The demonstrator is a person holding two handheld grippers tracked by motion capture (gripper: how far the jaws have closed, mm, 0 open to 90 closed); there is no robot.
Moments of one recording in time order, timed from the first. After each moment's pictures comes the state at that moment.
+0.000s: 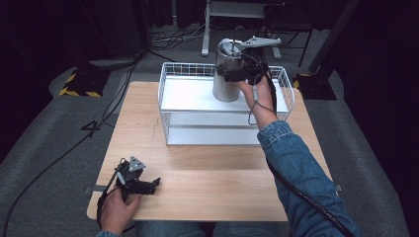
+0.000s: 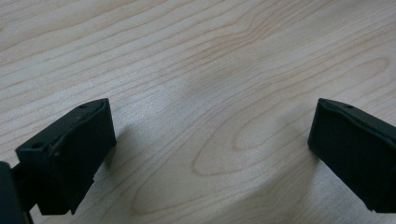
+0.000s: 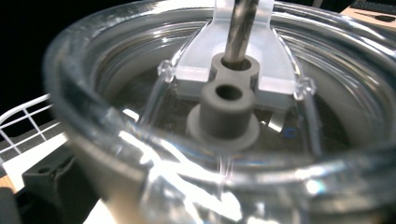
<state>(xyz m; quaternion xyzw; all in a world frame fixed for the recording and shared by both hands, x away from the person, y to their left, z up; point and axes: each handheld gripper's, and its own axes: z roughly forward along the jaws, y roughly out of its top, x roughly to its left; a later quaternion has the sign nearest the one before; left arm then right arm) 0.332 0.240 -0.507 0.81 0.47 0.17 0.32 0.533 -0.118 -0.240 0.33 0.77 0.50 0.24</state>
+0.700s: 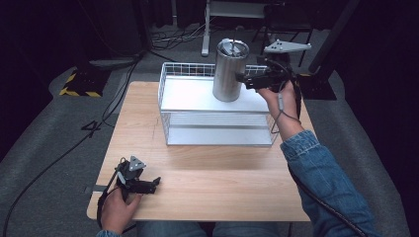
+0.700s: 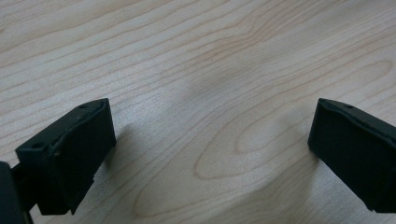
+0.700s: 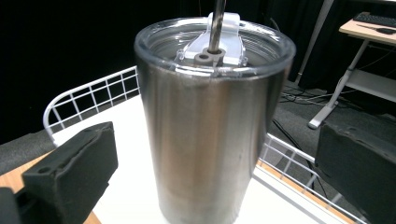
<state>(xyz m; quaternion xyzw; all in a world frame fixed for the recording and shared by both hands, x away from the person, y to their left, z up) 0.333 0.239 -0.507 0.81 0.47 0.17 0.32 0.493 -0.166 -0.223 0.30 0.77 0.52 0.23</state>
